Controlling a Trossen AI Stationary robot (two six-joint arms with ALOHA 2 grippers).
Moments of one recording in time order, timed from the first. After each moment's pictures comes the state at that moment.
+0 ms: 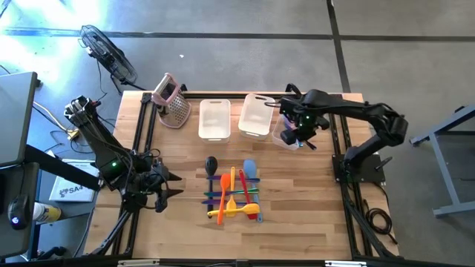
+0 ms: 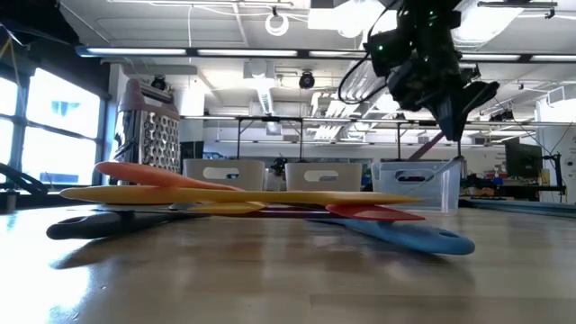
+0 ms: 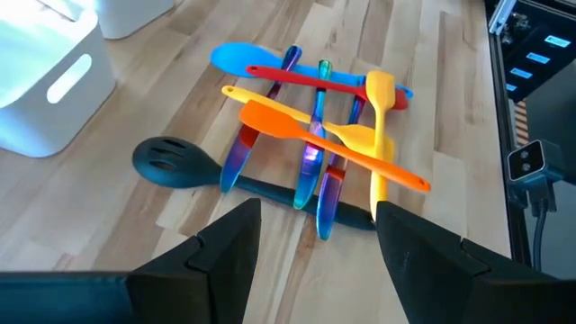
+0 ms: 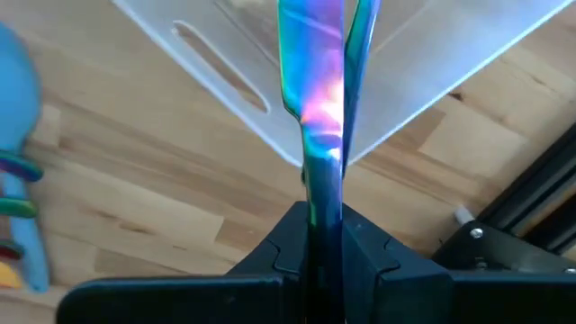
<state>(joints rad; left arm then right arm) -0.90 0.96 0.80 -0.76 -0.75 -1.05 -0.48 1.54 1.20 -1.35 -0.14 0.65</state>
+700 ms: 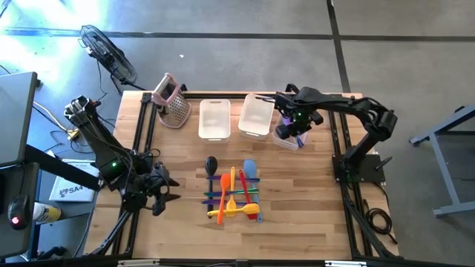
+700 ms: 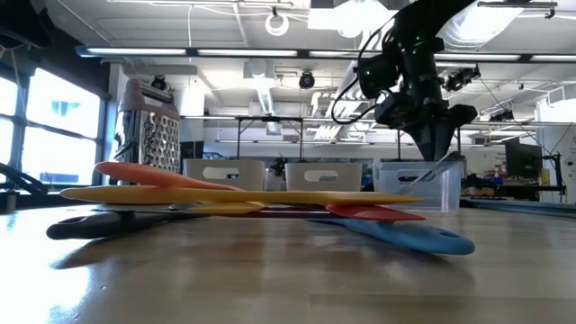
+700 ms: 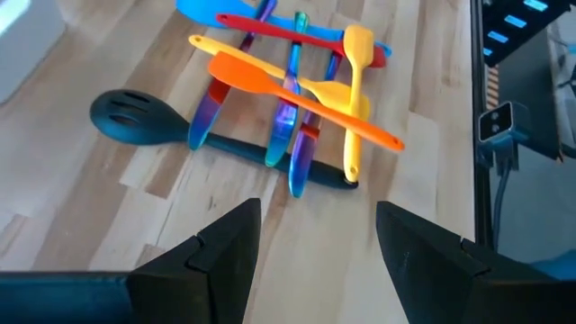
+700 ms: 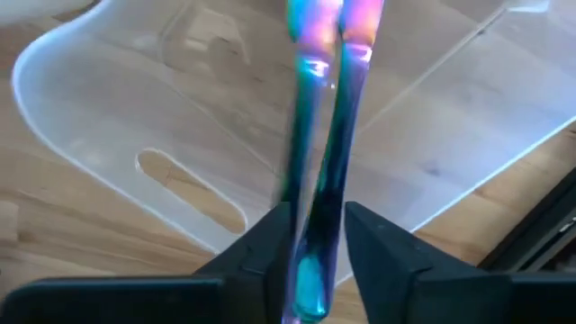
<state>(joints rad) -0.90 0.96 0.80 -0.76 -0.61 -1.09 -0.55 1.65 1.20 -1.23 -0.05 0.61</state>
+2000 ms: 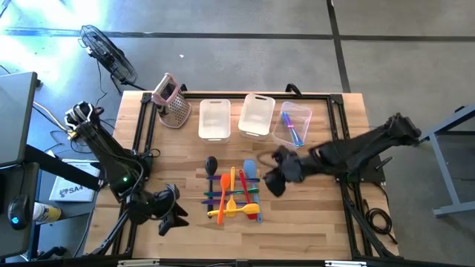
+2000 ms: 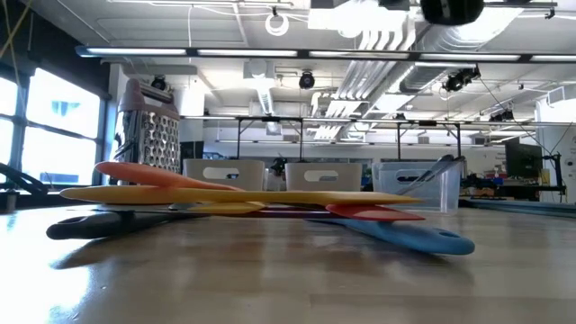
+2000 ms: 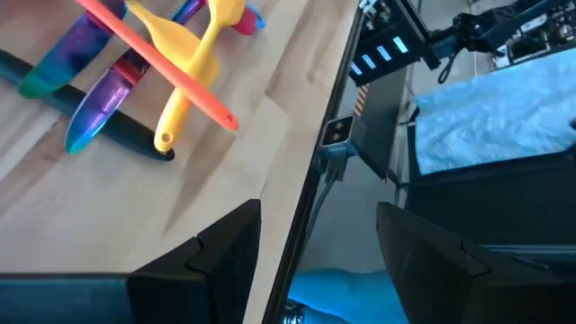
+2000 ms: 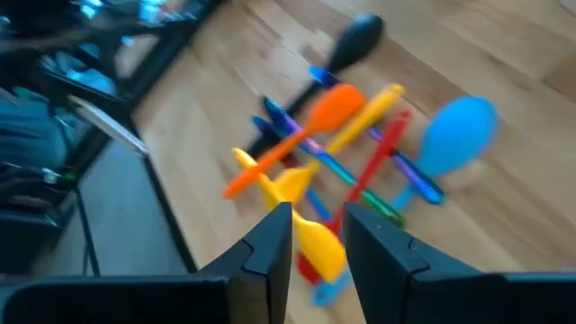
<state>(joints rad) -0.90 1.16 0.80 -0.26 -0.43 -1.34 0.39 1.39 1.25 -0.63 0.28 1.10</state>
